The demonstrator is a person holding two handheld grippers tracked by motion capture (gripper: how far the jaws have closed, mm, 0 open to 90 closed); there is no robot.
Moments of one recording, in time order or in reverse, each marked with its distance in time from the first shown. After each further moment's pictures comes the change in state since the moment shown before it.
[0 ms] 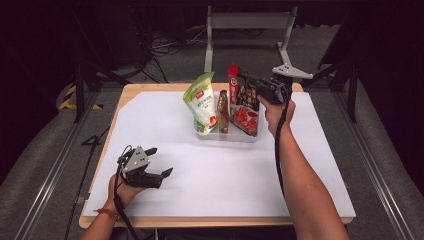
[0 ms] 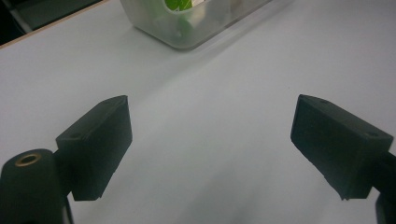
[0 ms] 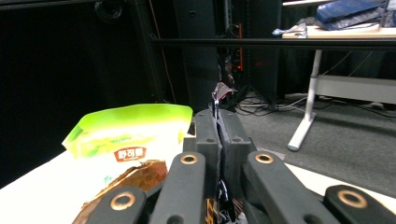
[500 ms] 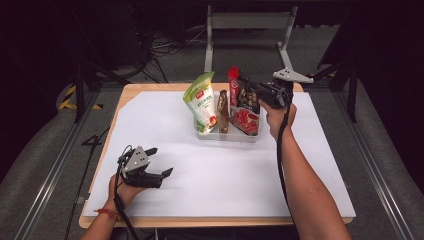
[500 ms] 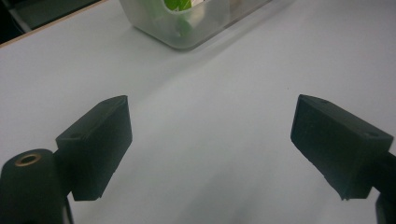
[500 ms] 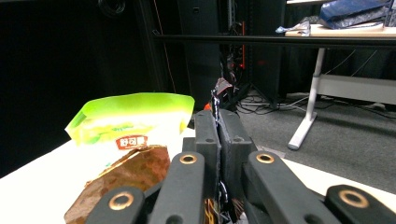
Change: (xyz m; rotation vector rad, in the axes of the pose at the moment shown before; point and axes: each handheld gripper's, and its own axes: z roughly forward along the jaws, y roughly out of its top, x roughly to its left) left arm 0.000 0.000 0.000 -0.001 0.000 -0.003; right arm 0.000 -0.009 -0.006 0.002 0.008 -0.018
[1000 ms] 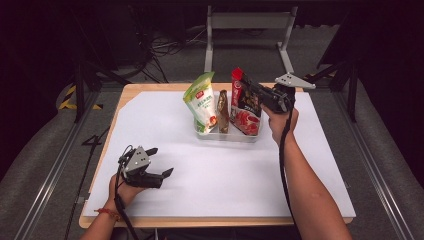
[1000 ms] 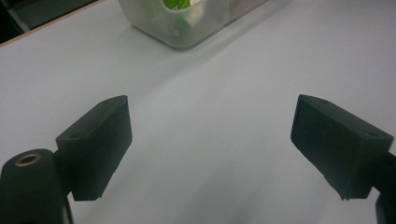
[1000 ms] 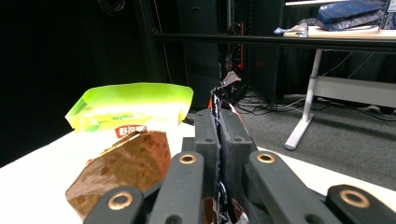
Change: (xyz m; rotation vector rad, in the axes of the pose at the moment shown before) left arm 0.000 0.000 0.001 0.006 0.000 0.008; right arm 0.001 -0.011 -0.010 -0.001 -0.007 -0.018
